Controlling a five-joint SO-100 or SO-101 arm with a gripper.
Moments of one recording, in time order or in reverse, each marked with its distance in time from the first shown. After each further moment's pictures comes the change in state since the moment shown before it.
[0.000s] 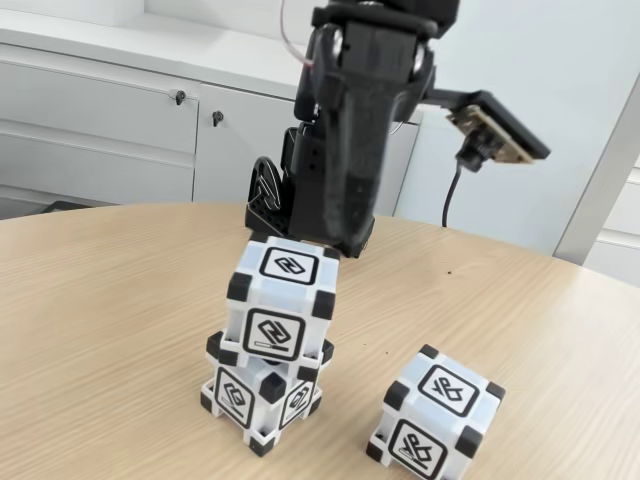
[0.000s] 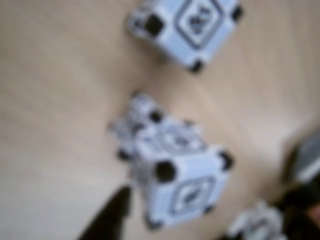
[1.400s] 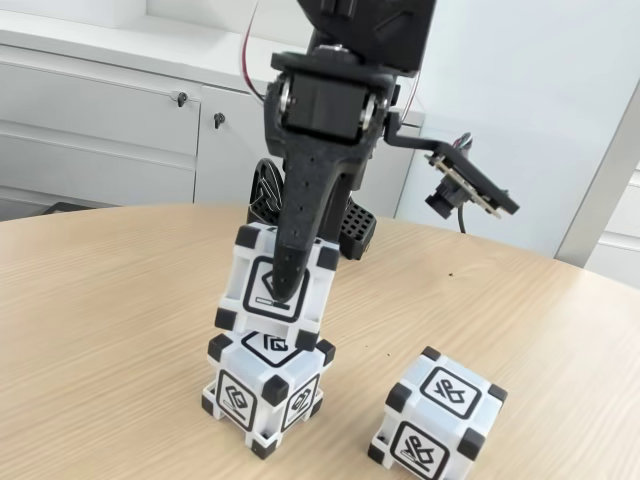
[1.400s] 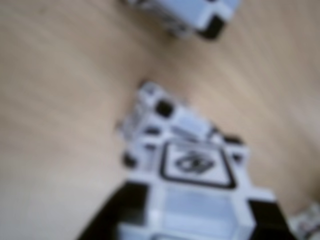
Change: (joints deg) arm 5.6 -12.9 0.0 -6.2 2.3
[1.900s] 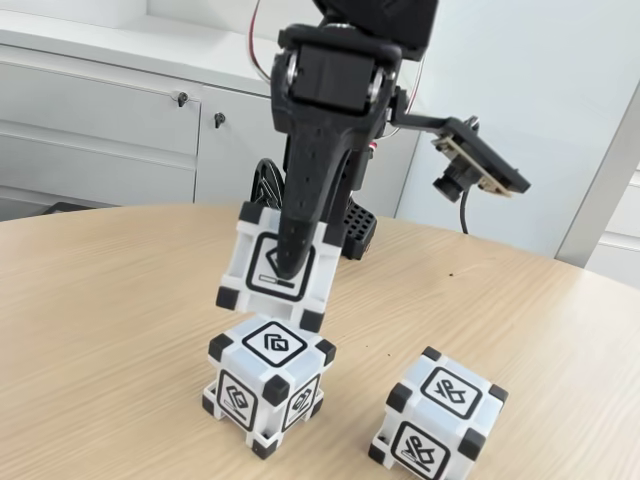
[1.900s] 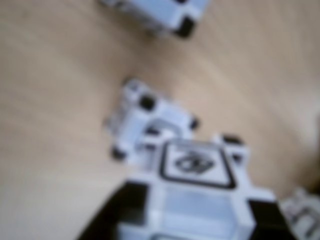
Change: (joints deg) arm -0.2 3.5 0.0 0.0 1.7
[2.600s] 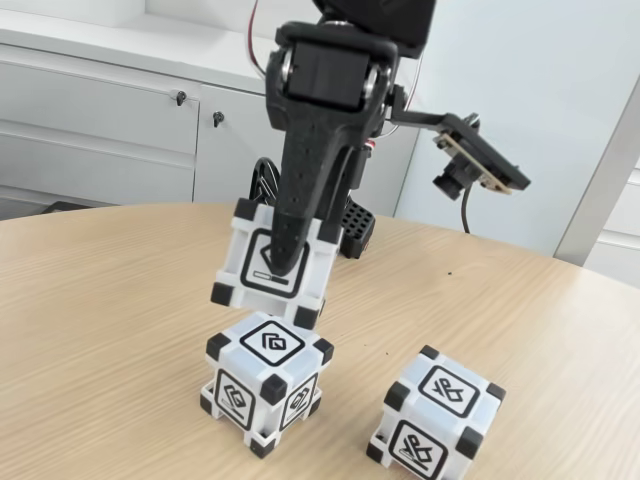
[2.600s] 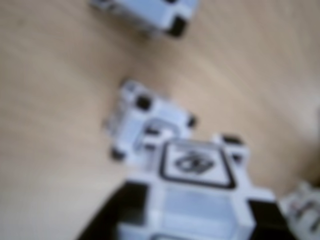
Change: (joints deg) arm 0.0 1.2 0.0 0.0 2.2
